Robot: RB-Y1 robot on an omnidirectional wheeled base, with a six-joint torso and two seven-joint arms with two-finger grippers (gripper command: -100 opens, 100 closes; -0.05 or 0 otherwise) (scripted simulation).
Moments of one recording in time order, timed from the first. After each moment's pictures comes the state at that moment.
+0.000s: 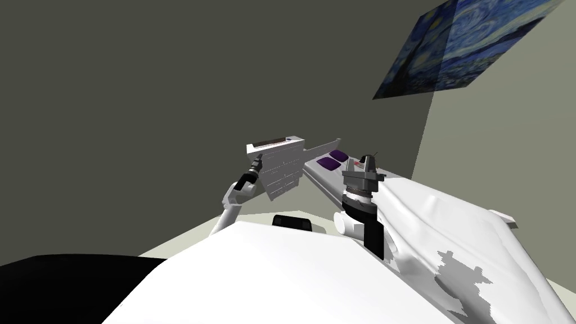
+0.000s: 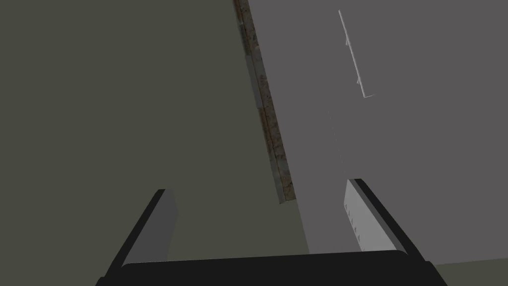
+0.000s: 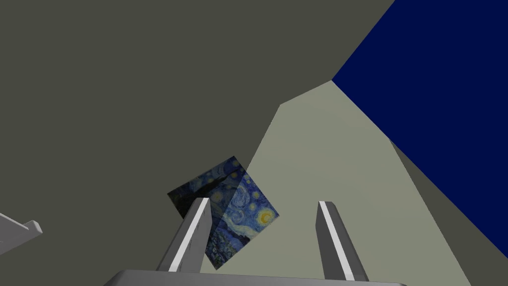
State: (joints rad) left arm 0.09 0.29 0.05 -2.00 0.09 0.19 -0.11; right arm 0.48 -0.01 0.03 -2.33 -0.05 -0.50 -0.15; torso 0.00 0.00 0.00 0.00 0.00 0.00
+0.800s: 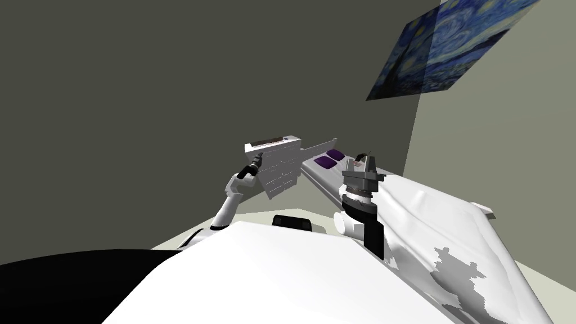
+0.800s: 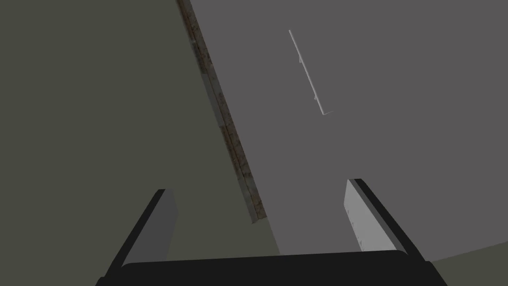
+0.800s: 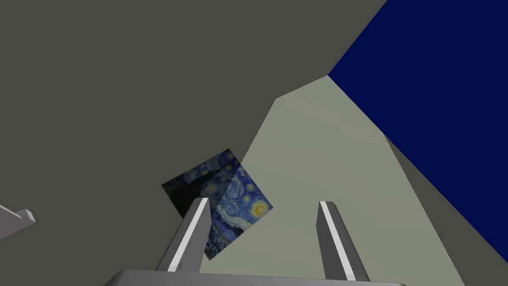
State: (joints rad) left arm -0.09 0.36 0.08 -1.85 0.10 0.40 -0.09; right arm 0.48 -0.01 0.03 -2.33 -0.05 -0.50 -0.15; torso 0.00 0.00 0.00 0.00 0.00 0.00
